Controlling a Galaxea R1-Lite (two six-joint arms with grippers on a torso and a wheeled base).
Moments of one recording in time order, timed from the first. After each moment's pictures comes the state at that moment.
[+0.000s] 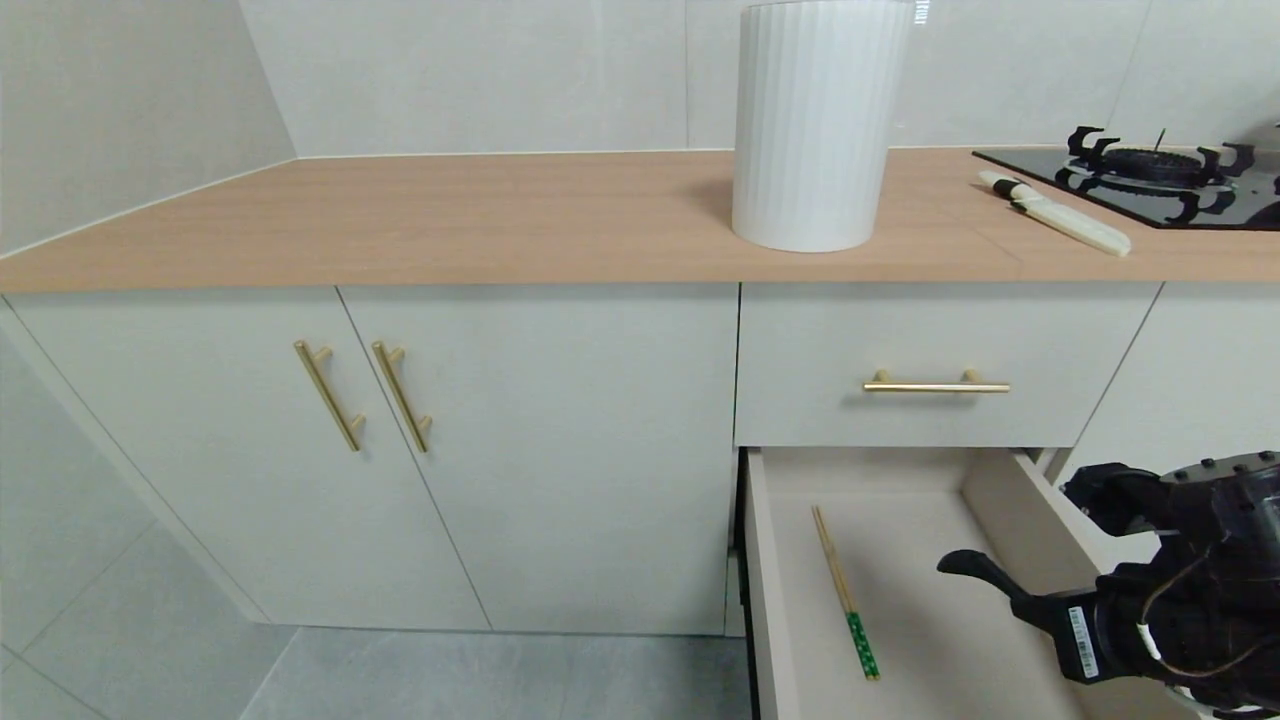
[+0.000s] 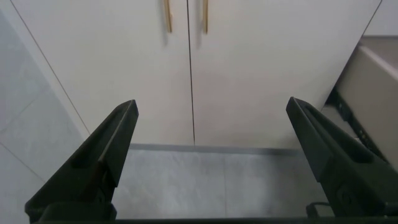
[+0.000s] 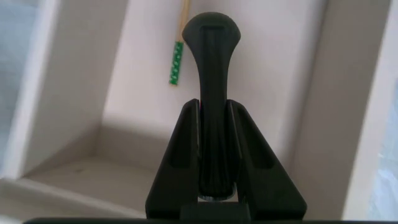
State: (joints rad) left arm 0.00 0.00 0.00 0.00 0.02 0.00; right arm 0.37 1.46 -0.44 -0.26 -0.10 0.16
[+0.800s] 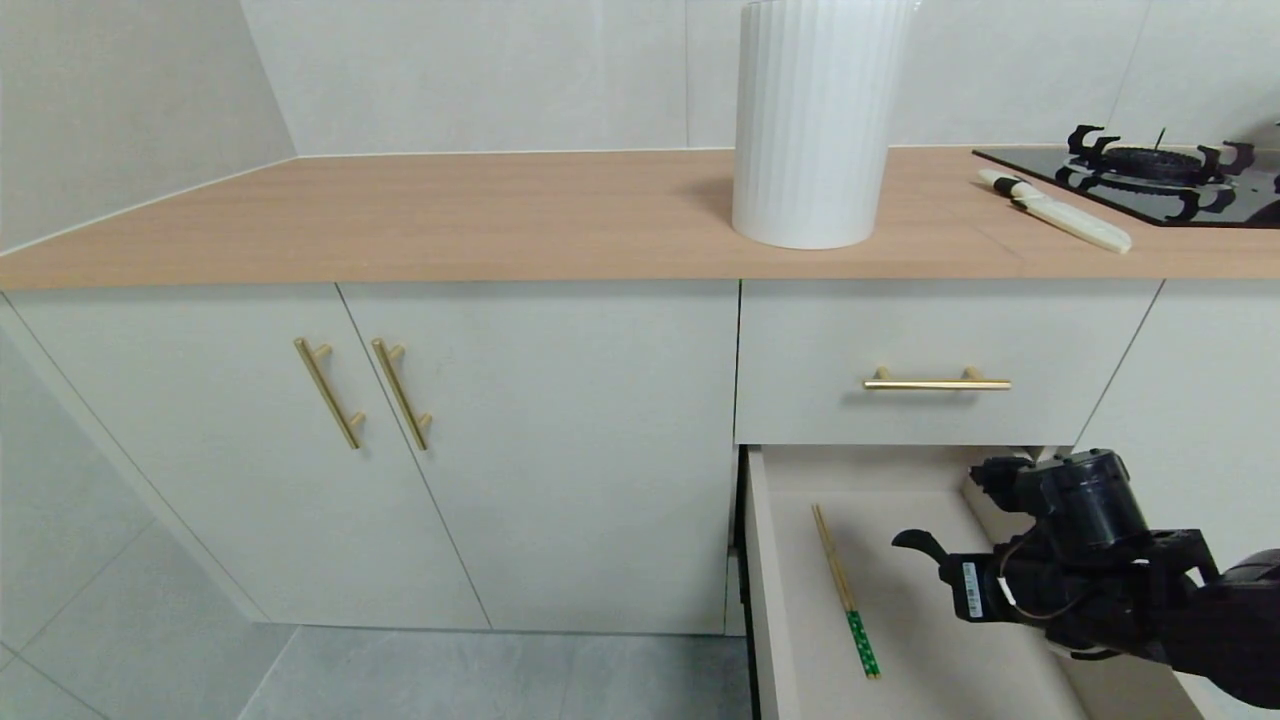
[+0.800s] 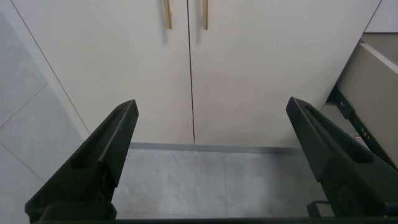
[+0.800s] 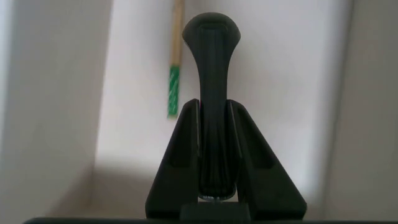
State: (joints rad) left arm 0.00 0.00 0.00 0.00 0.02 0.00; right arm 0.36 1.84 -0.51 -0.58 -0.15 0.26
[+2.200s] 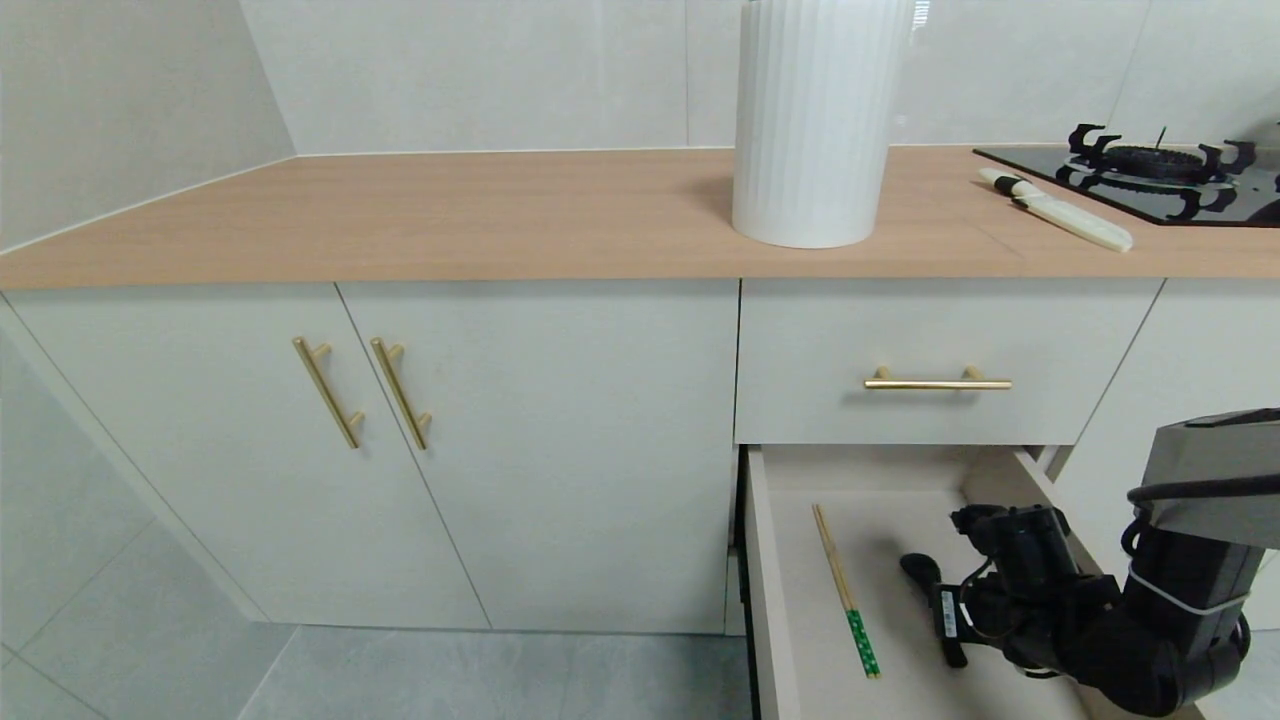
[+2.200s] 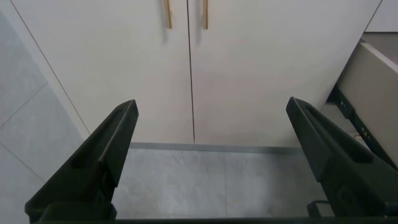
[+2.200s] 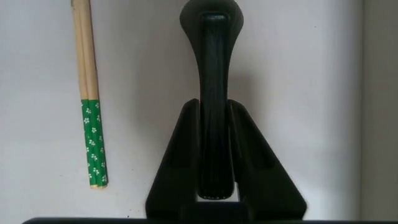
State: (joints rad) left arm 0.00 0.00 0.00 0.00 0.02 0.00; right arm 0.26 2.23 -0.49 -0.94 -0.19 0.25
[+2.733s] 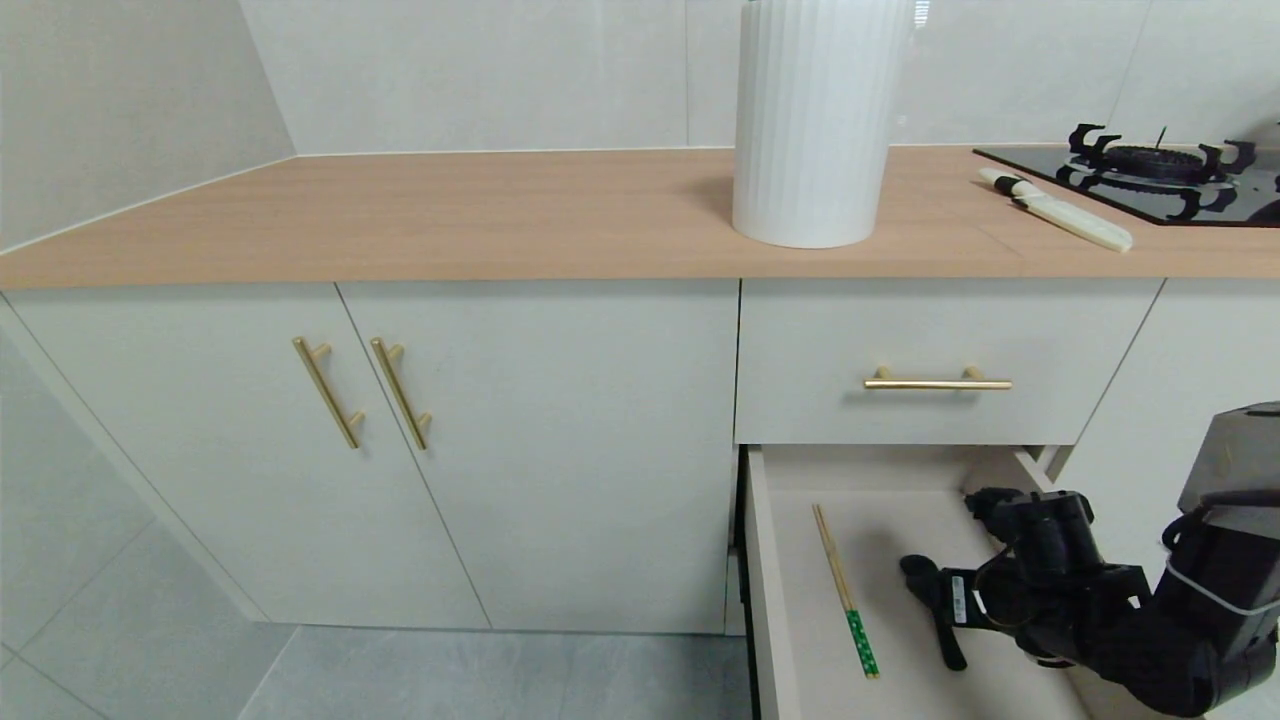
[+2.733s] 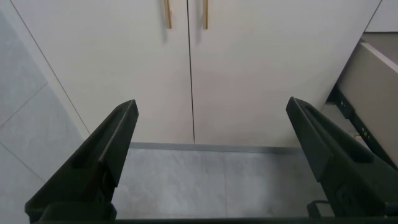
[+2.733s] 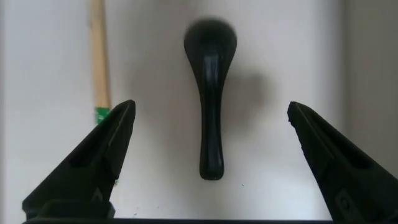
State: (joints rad) left arm 0.00 0.00 0.00 0.00 0.02 0.00; right arm 0.26 2.12 -0.46 -0.93 -0.19 0.25
